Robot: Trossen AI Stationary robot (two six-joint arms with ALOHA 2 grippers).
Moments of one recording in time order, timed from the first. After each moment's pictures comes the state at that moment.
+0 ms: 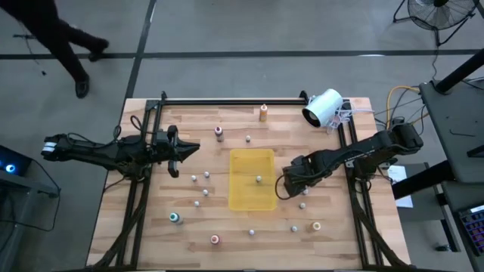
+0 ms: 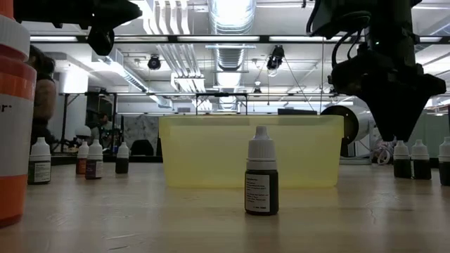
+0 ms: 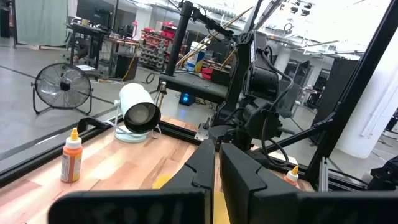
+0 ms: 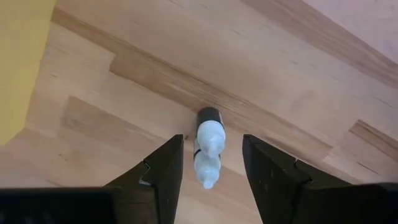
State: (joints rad) left arm -0.10 0.53 0.37 0.27 -0.28 -0.26; right arm 0.19 1.50 0.91 -0.95 -0.03 1.30
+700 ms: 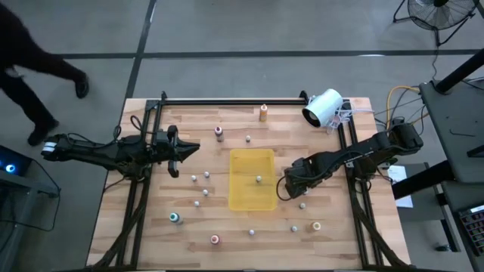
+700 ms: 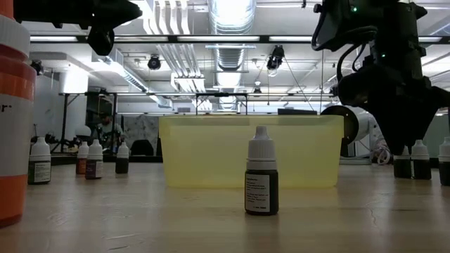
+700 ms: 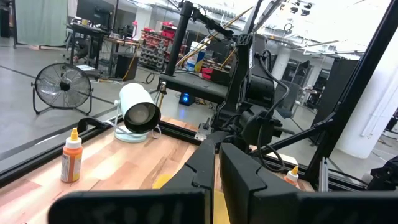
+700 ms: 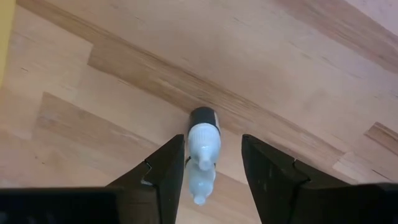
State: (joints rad) left arm -0.10 0.53 0.37 0.27 -0.28 -0.26; right arm 0.19 1.50 0.83 -0.86 -0.05 1.30
